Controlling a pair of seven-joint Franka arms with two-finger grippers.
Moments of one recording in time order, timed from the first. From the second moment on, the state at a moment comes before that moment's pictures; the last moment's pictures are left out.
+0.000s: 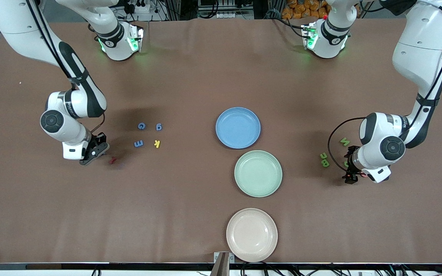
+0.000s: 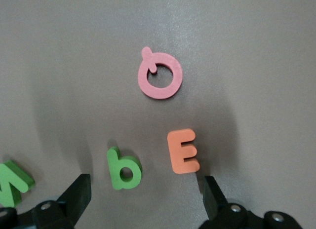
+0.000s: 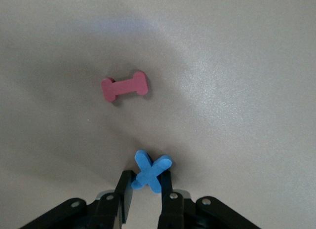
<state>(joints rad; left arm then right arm) 0.16 0.66 -0.21 -1.83 0.28 2.41 -1.58 -0.01 0.45 -0.01 -2.19 -0.16 2.61 -0.64</state>
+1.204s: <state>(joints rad) 0.20 0.66 -0.21 -1.89 0.28 2.53 -1.58 0.45 0.29 0.08 -2.01 0.10 2.32 0.14</state>
